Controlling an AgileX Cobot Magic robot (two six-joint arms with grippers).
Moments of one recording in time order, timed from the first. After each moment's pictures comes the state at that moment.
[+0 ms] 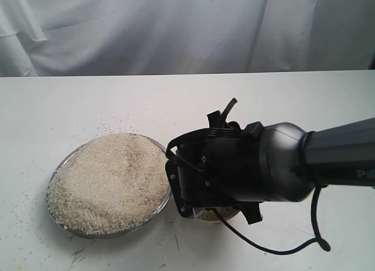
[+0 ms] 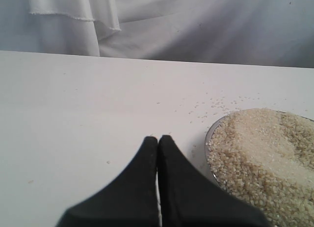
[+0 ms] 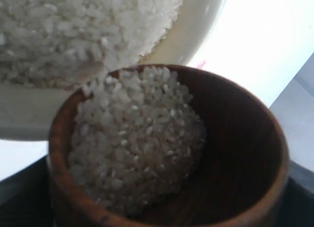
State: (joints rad) left arm 0.03 0.00 0.00 -0.01 0.33 -0.02; right arm 1.07 1.90 -1.10 -0.99 0.99 -0.21
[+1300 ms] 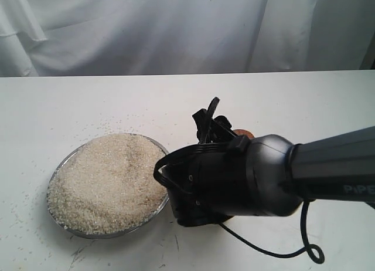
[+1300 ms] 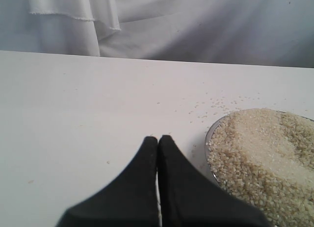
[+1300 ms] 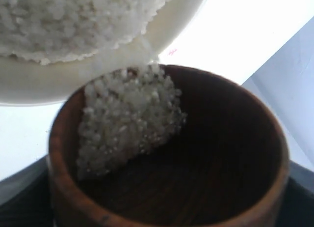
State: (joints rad) left arm 0.03 0.00 0.00 -0.01 0.33 -0.02; right arm 1.13 1.92 -1.11 -1.12 1.07 -0.30
